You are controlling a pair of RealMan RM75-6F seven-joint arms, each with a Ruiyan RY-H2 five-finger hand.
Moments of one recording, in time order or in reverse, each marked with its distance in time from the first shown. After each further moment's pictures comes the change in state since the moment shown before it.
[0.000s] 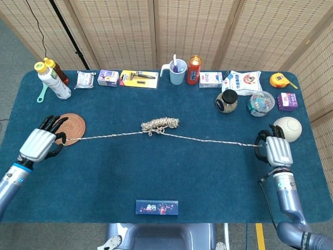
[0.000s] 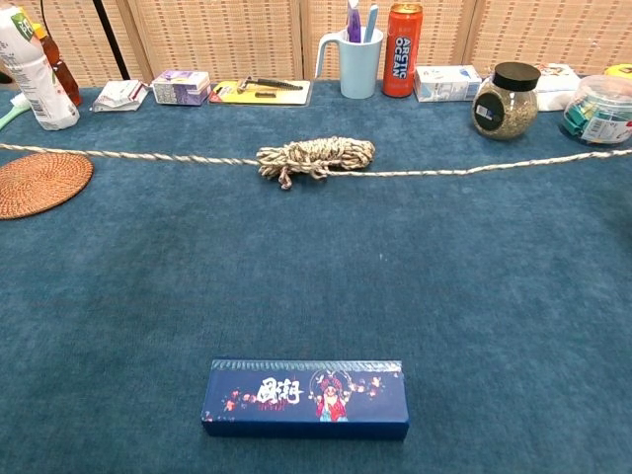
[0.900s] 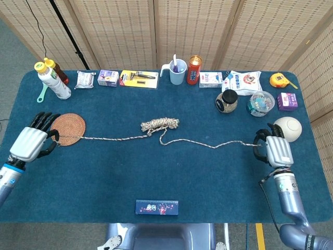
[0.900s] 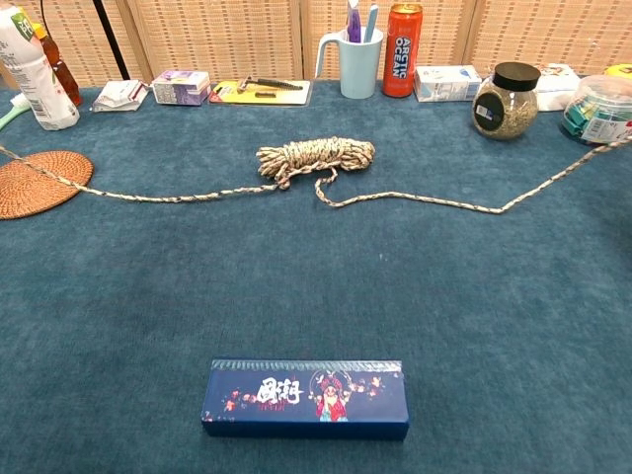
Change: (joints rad) left arm 0.016 0.055 -0.058 -0.093 0.032 0.016 0.023; right arm -0.006 0.038 0.009 -0.077 -0.051 0.007 0.046
